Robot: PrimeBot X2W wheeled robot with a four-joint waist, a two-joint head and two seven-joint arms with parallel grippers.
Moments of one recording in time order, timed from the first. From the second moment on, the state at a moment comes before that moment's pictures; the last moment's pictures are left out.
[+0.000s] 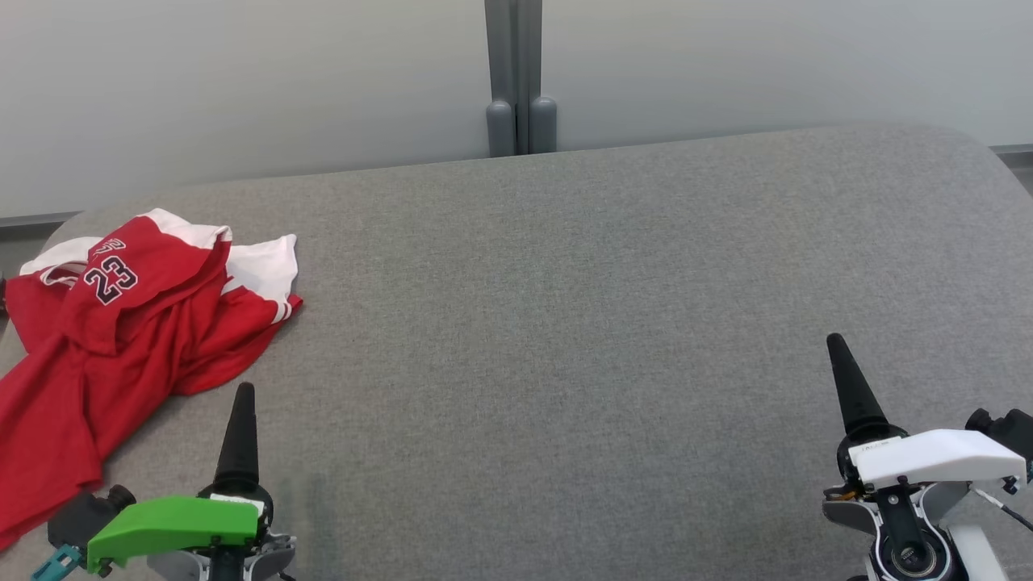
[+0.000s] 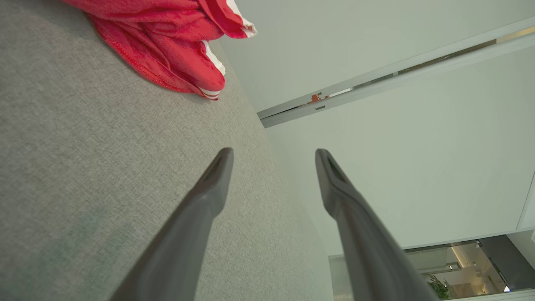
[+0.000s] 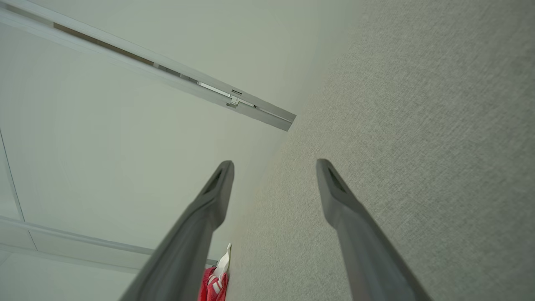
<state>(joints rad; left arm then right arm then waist) -0.05 0.04 0.04 0.25 -1.28 -0.12 0.00 -0.07 -0.06 -0.07 0.21 1.17 0.13 0.00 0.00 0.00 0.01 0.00</state>
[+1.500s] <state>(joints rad) -0.01 0.07 -0.04 0.22 -0.49 -0.07 -0.15 -0.07 -0.07 -0.03 0.20 0.43 0.13 -0.15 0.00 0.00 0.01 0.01</state>
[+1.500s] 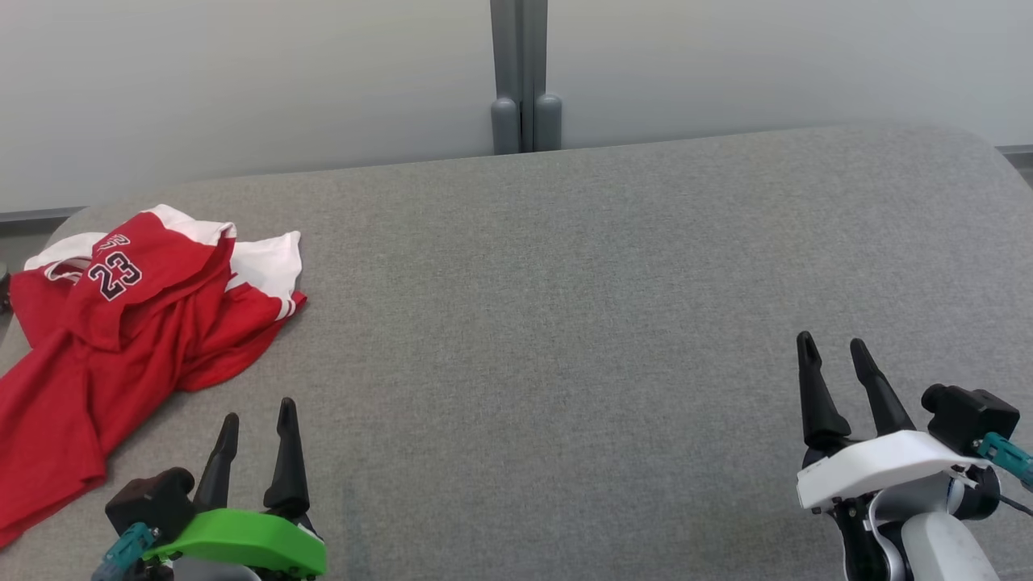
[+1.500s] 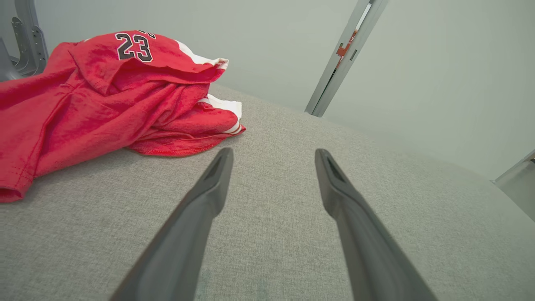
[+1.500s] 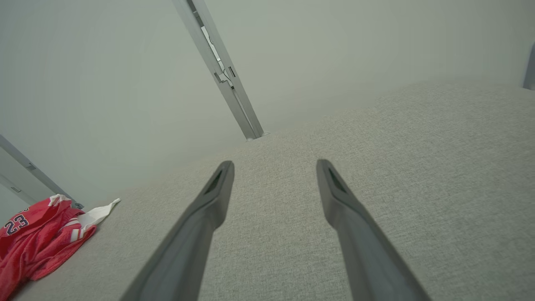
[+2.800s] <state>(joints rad) 0.01 0.06 -0.04 0.29 -0.24 -0.12 -0.24 -0.06 -0.05 -0.03 0.26 0.17 0.13 -0.24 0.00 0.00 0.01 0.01</state>
